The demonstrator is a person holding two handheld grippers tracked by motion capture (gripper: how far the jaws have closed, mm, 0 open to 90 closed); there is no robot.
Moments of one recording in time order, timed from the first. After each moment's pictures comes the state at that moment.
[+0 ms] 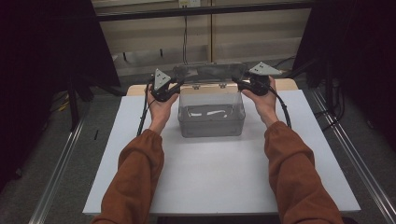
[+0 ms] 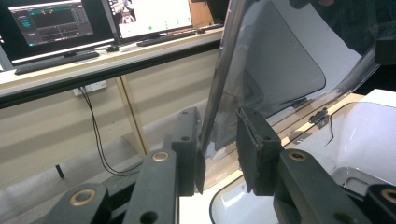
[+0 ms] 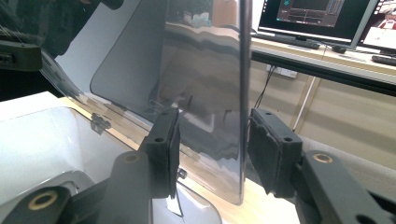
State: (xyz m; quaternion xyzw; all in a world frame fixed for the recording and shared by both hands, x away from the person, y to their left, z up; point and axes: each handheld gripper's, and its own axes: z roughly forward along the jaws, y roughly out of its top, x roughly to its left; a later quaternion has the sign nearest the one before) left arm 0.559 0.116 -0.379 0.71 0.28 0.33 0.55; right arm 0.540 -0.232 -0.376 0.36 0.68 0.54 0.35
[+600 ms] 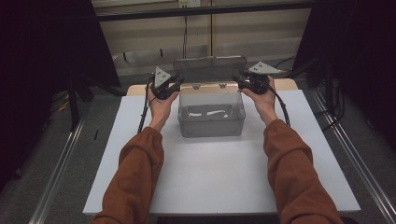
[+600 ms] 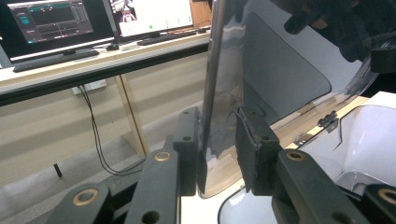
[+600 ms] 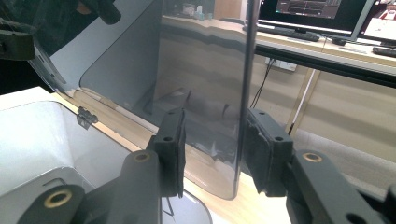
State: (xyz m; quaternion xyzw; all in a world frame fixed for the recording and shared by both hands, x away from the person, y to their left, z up) left arm 0.570 0.114 -0.380 0.71 0.29 0.32 0.56; right arm 0.551 -0.235 -0.383 0.36 0.69 0.53 0.34
